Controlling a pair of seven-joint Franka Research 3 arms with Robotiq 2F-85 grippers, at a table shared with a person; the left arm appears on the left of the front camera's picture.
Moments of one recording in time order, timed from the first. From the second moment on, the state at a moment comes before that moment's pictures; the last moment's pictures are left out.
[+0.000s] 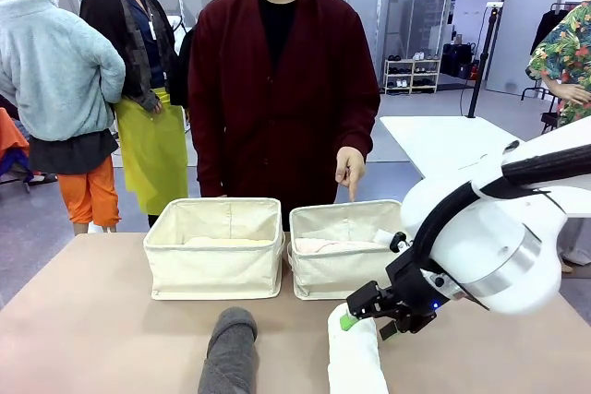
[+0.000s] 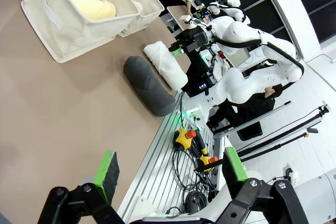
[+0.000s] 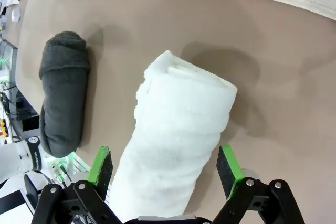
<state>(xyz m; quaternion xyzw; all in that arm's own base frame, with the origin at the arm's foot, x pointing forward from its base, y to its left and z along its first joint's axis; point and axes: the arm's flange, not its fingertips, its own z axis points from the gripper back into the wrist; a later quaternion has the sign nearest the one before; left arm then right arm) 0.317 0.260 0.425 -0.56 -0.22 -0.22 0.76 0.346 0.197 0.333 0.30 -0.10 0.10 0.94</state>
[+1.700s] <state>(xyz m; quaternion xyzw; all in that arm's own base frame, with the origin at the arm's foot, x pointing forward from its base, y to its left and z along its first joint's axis) 0.317 0.260 0.425 -0.56 -0.22 -0.22 0.76 0.345 0.253 0.322 0.22 -0.10 0.18 0.95</state>
